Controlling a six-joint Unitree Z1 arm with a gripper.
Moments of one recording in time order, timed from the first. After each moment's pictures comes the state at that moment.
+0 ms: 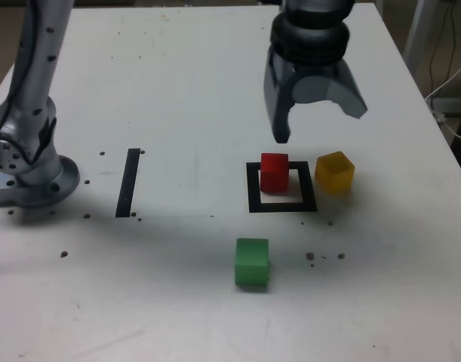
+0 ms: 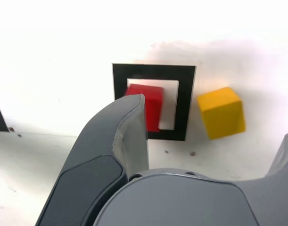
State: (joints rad) arm -0.04 2.08 -1.81 1.38 0.09 -0.15
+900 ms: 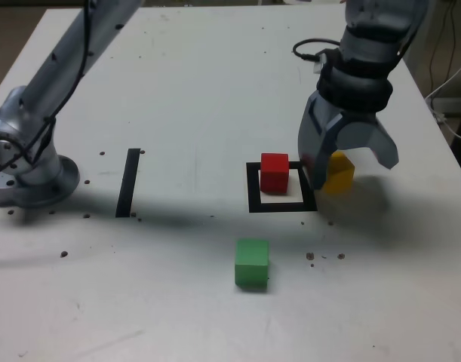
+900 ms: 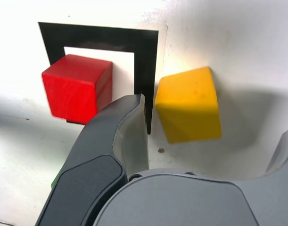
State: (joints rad) arm -0.02 2.34 -2.02 1.42 -0.07 -0.14
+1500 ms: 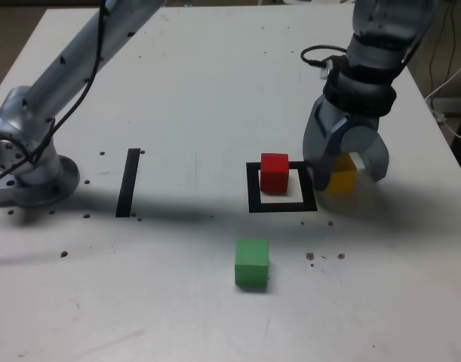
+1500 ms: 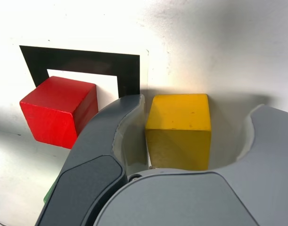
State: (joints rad) arm 0.01 2.40 -2.08 1.45 -0.07 -0.09
